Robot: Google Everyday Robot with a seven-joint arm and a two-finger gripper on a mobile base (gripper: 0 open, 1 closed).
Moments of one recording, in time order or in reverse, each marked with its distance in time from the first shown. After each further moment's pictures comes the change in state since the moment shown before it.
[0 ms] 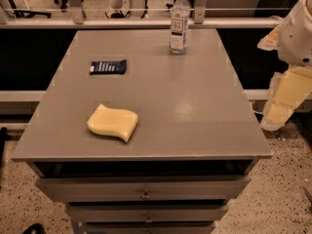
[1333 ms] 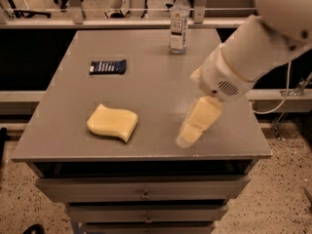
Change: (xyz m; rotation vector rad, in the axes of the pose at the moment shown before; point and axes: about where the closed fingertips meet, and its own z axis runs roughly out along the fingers) arm -0.112 0.038 0.092 -0.159 -0.276 0.075
